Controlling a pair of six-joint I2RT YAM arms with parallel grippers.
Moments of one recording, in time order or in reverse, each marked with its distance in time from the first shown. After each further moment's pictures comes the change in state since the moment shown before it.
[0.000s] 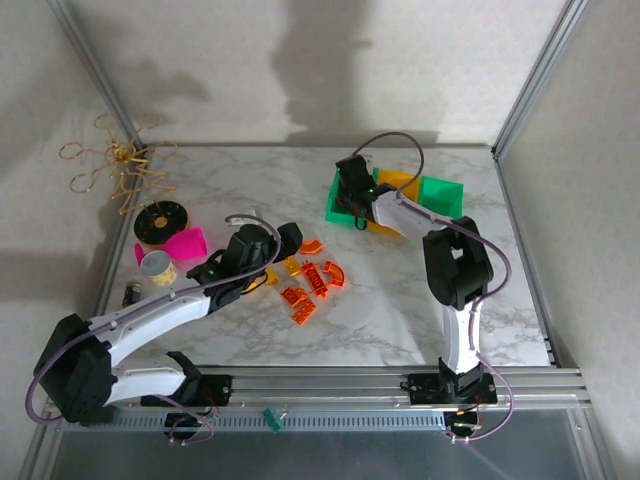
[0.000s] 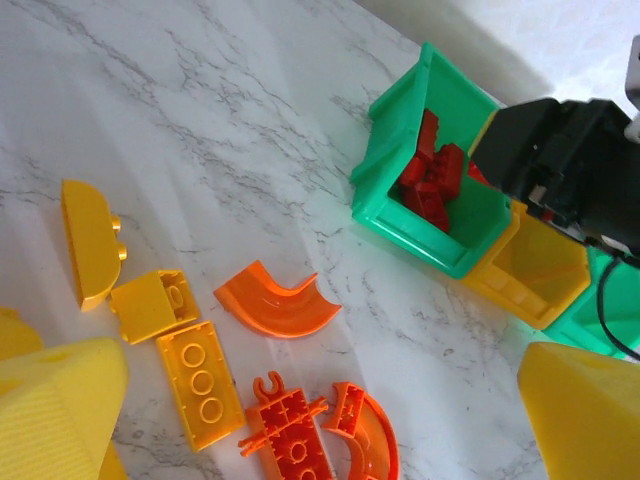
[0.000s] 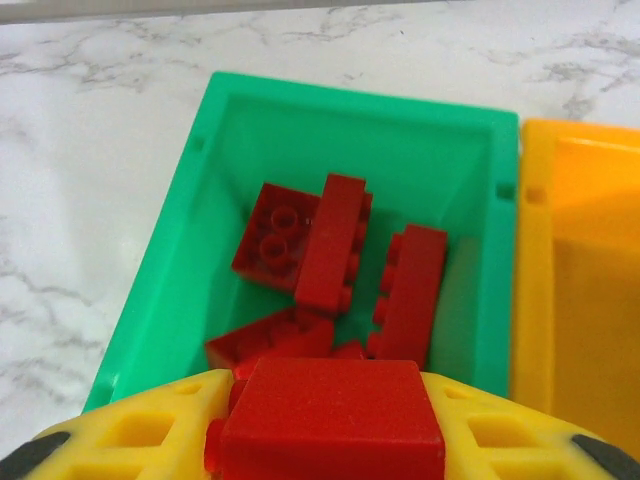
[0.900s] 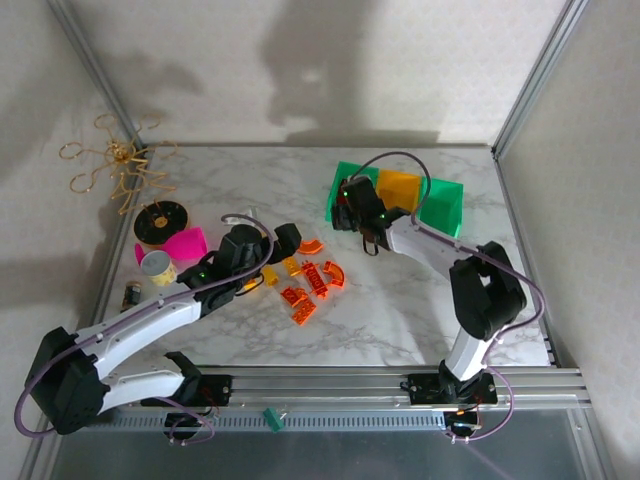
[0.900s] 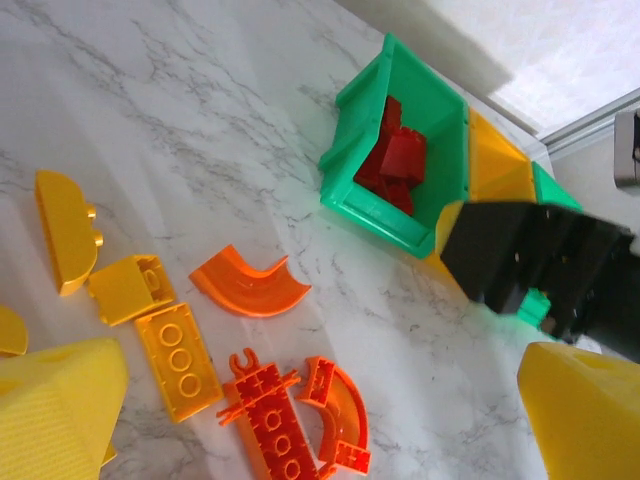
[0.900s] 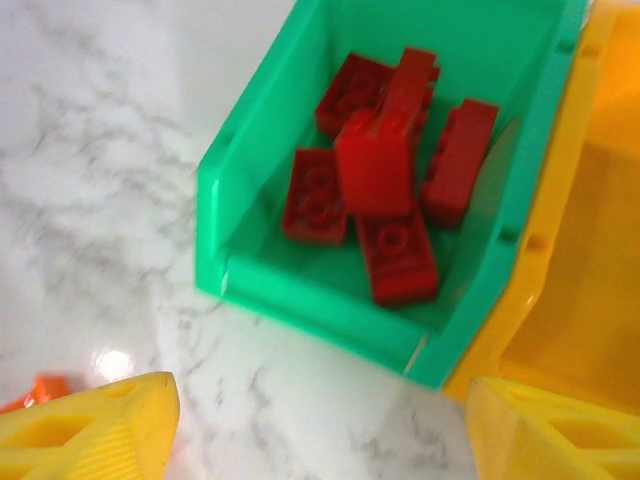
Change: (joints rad) left arm 0.002 -0.090 -0.003 -0.058 0.066 0.002; right arm 0.085 -0.327 -0.370 0.030 -0.118 -0.073
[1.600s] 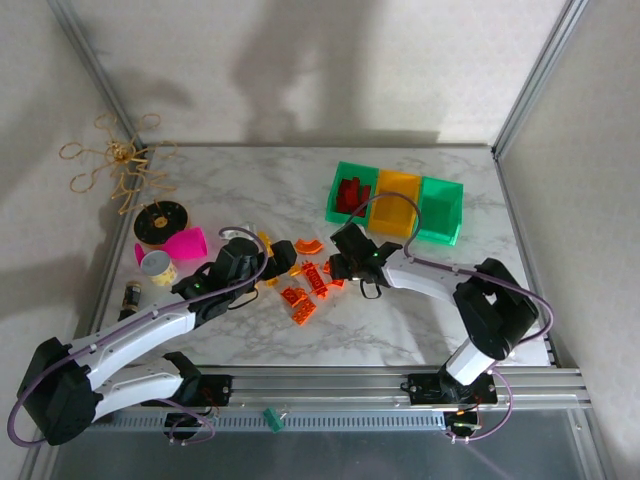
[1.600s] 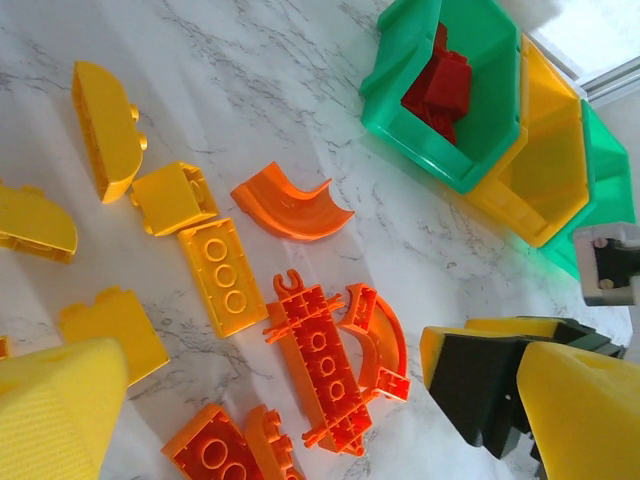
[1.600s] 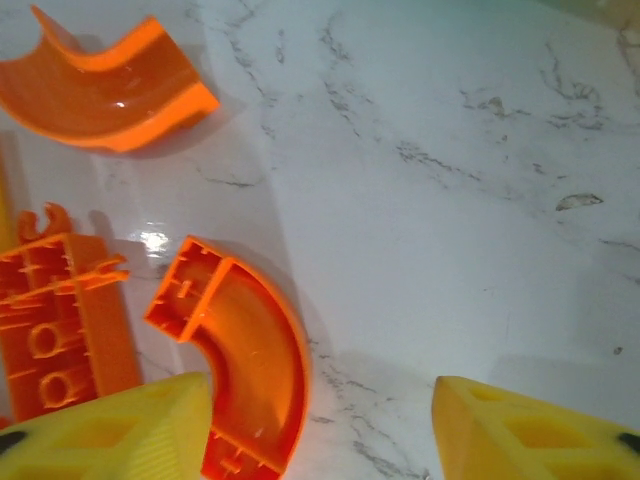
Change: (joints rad) left arm -0.011 -0.067 -0.091 -0.066 0.051 -0.045; right arm 0.162 -0.080 -0.240 -0.084 -0.059 0.216
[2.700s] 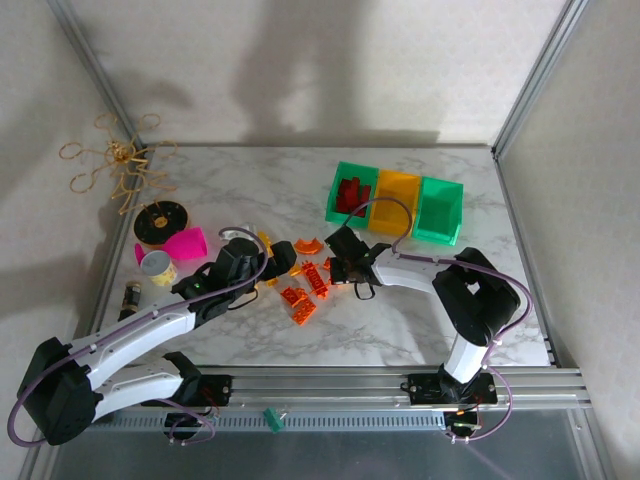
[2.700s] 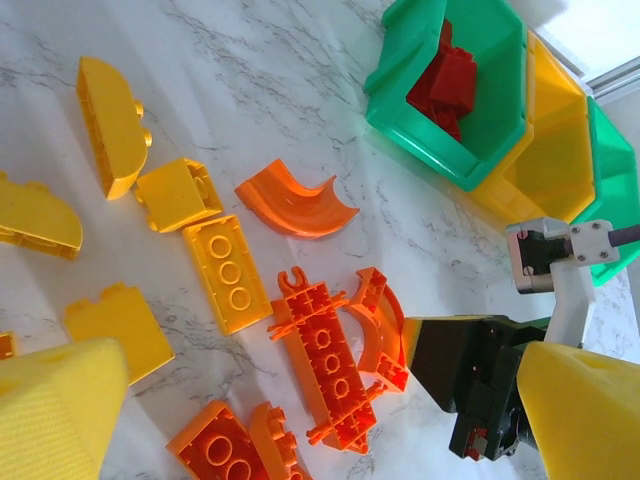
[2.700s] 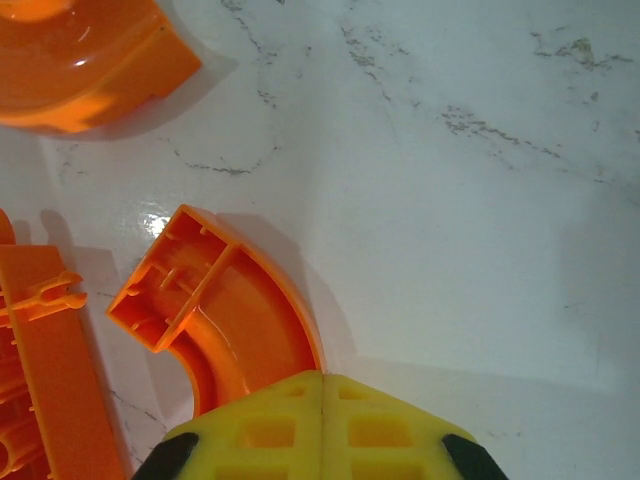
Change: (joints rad) left arm 0.000 0.000 0.000 -0.010 -0.001 0.000; right arm 0.000 0.103 0.013 0.055 -0.034 0.032
